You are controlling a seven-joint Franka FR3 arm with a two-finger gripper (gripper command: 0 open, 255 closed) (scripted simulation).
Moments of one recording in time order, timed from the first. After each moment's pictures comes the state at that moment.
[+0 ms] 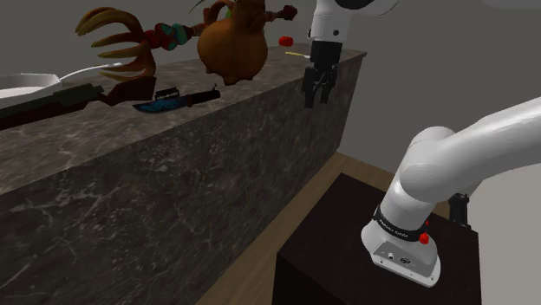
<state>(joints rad) -0.01 -0.75 -0.03 -2.44 0.11 1.62 -0.02</state>
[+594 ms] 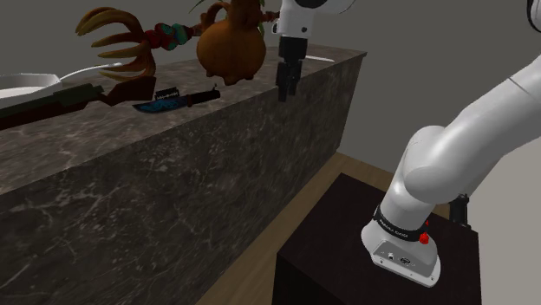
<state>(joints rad) 0.08 -0.47 -0.06 -2.24 0.09 1.73 -0.25</state>
